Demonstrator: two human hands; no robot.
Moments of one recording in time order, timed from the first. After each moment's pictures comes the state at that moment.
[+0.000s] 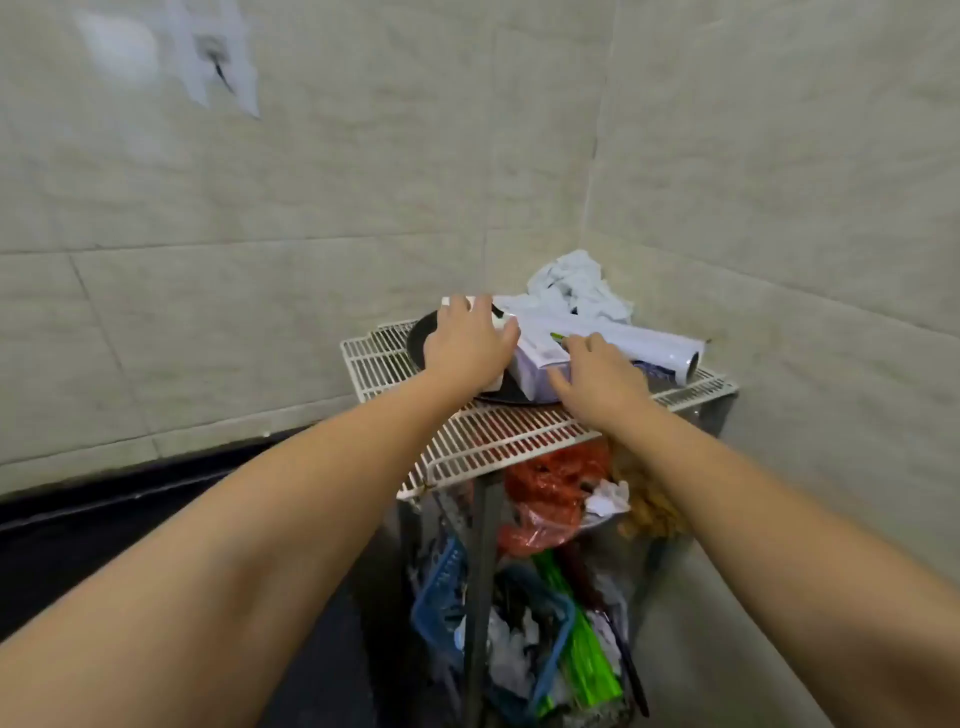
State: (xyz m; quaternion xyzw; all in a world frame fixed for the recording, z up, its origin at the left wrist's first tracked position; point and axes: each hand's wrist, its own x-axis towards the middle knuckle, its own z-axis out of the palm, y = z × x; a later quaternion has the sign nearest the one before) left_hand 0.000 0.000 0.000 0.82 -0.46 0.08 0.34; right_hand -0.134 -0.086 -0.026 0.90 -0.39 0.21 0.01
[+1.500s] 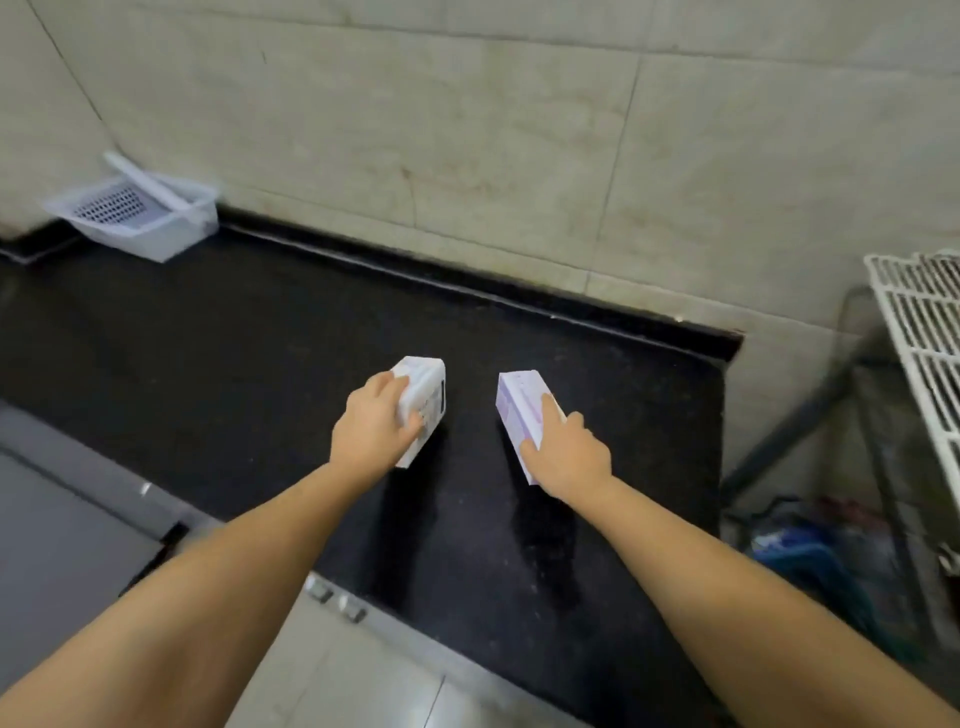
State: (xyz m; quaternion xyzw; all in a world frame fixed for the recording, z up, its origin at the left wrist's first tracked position) left_hand 0.160 0.488 -0.225 0.97 -0.02 0.07 0.24; right_hand 0.133 0.258 -0.233 0.98 -0.08 -0.08 -0.14
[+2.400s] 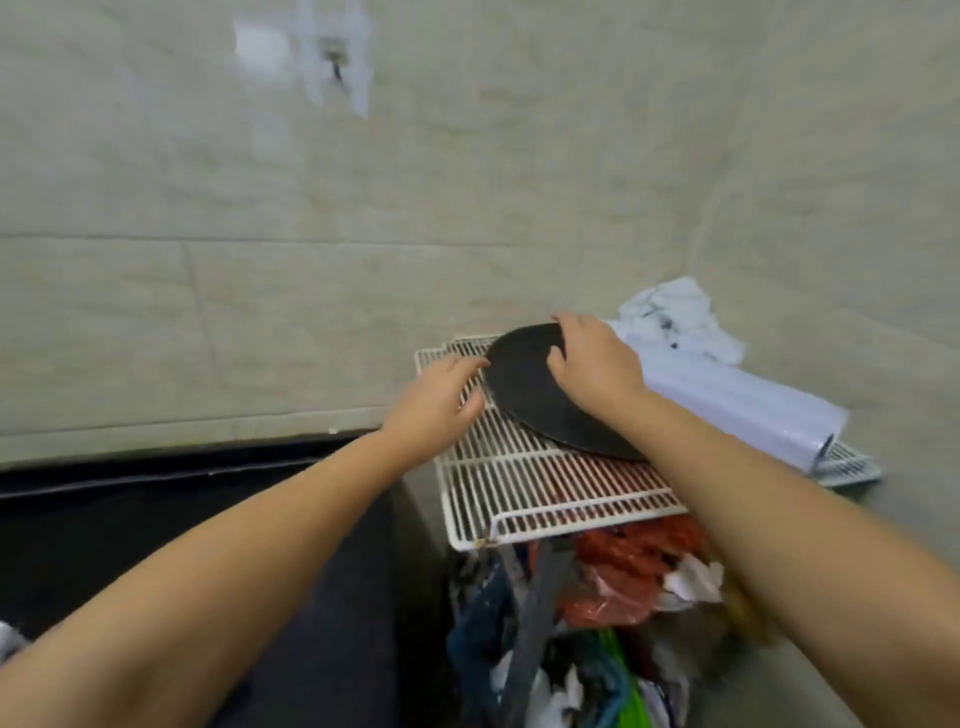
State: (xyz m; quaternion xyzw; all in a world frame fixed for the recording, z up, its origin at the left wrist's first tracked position) left_hand 0.092 0.073 -0.045 0.79 -0.52 0.10 0.32; right_hand -0.016 -0.090 0.000 0.93 -0.26 0.25 -0.01
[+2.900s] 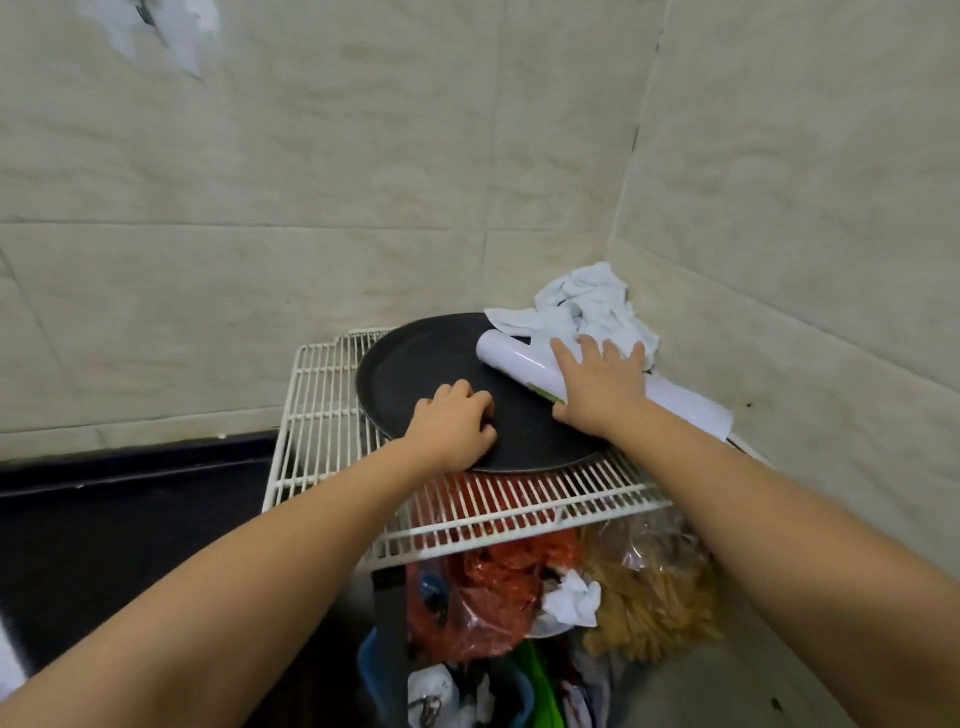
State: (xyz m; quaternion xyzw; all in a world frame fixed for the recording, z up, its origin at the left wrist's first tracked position) left_hand 0.022 -0.094 -0.073 0.86 -0.50 -0.01 0.14; right_hand -0.090 -0.241 -0.034 0.93 -0.33 0.02 0.16
